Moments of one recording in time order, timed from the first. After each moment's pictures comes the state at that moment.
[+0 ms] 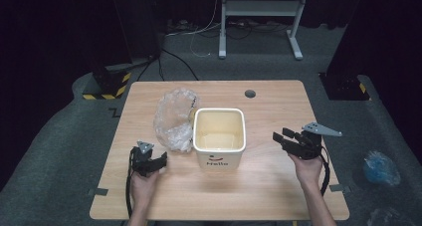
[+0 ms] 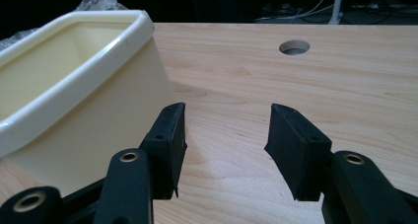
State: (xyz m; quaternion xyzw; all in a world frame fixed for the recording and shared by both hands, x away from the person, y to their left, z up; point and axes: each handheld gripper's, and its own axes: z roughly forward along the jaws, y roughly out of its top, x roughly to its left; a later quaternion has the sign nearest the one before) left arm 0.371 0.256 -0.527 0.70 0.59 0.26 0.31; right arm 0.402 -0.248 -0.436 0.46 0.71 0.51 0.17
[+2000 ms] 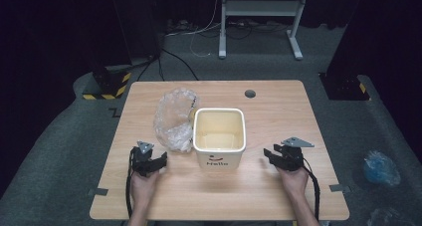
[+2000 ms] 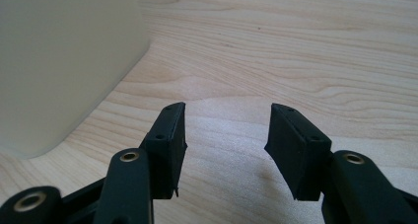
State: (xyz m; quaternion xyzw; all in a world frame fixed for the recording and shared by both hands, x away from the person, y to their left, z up) left arm 0.371 0.256 -0.527 0.70 0.59 0.26 0.31; right arm 0.404 -0.223 -0.513 0.48 0.76 0.41 0.18
